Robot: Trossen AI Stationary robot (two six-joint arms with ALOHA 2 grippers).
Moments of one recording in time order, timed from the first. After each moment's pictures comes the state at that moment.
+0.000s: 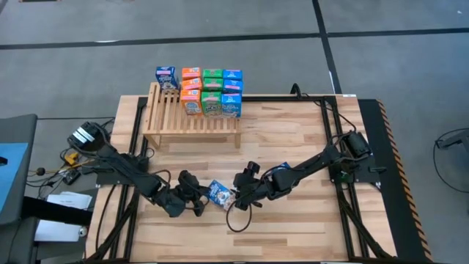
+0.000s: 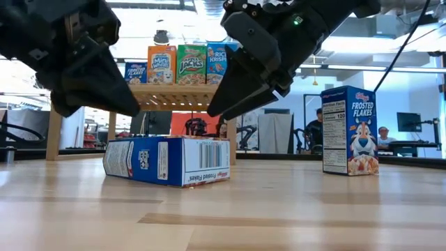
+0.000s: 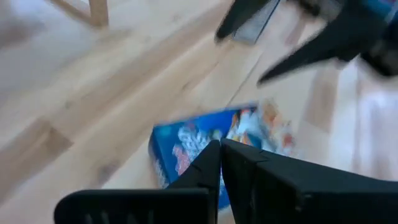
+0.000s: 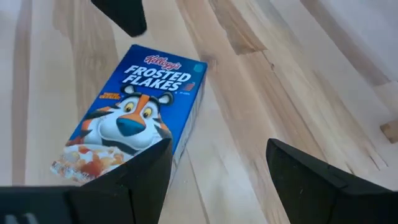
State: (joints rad) left arm -0.62 1.49 0.60 0.21 -0.82 -0.93; right arm 0.34 1.90 1.19 -0.12 0.50 0.47
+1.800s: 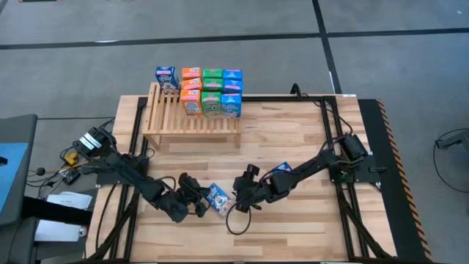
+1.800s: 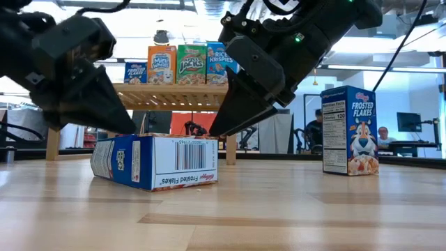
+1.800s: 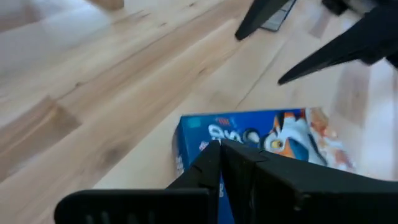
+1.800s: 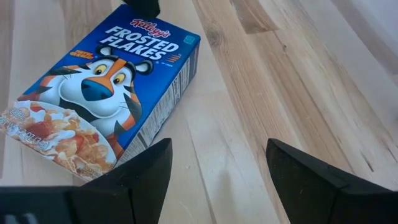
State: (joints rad) left arm -0.65 1.61 0.60 0.24 -0.89 -1.00; right arm 0.35 1.95 1.19 -0.12 0.50 0.45
